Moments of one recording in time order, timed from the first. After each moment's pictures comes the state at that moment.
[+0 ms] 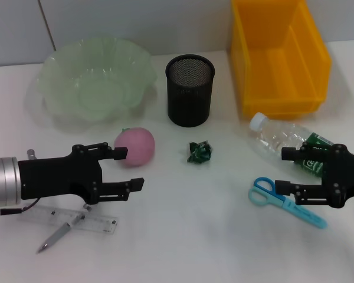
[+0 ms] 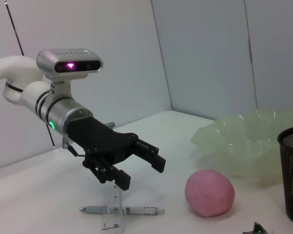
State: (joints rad) left arm -0.61 -2.07 0.64 0.52 2.13 1.54 -1.21; right arm 0.40 2.03 -0.45 -0.67 -2.12 -1.79 1.19
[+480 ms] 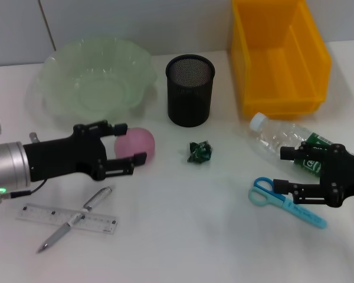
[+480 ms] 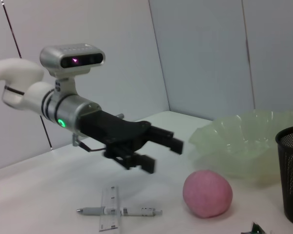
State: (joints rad) left arm -0.63 -2.07 0.64 0.50 2.08 1.49 -1.18; right arm 0.40 2.04 -0.45 -0.66 -2.12 -1.78 1.19
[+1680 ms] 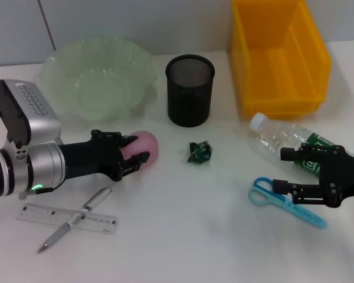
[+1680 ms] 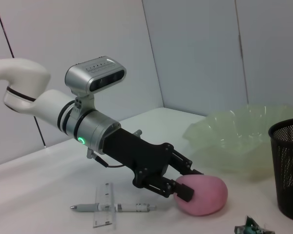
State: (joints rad) left arm -0.73 -2.08 0.81 0.27 1.93 1.06 -1.02; right arm 0.39 2.04 -0.45 -0.66 -2.12 -1.76 1.20
